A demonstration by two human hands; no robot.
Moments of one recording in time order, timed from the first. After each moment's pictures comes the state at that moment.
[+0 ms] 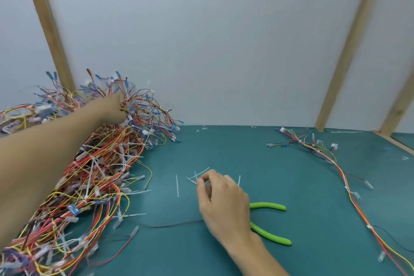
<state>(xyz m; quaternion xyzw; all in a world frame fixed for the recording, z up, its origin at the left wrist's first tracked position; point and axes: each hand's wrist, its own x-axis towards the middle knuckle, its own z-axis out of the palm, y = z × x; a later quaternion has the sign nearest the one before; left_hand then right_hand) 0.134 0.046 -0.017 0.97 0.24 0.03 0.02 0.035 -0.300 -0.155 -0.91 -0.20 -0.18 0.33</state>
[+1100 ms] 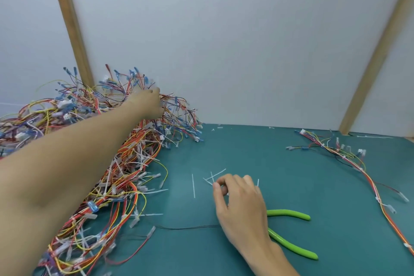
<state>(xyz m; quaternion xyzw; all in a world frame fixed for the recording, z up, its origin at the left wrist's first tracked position) 0.165 0.011 -0.022 0.98 0.16 0.08 -0.08 0.043 -0.294 -0.166 -0.90 -0.22 -0.19 0.32</state>
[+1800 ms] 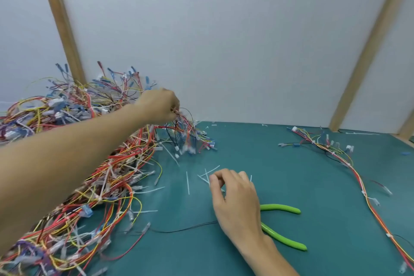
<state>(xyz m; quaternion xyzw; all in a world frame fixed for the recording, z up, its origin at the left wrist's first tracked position) 0.136 -0.044 -0.014 0.99 -0.02 0.15 -0.08 0.045 -0.299 -0.165 -0.89 -0.20 -0.18 0.37</state>
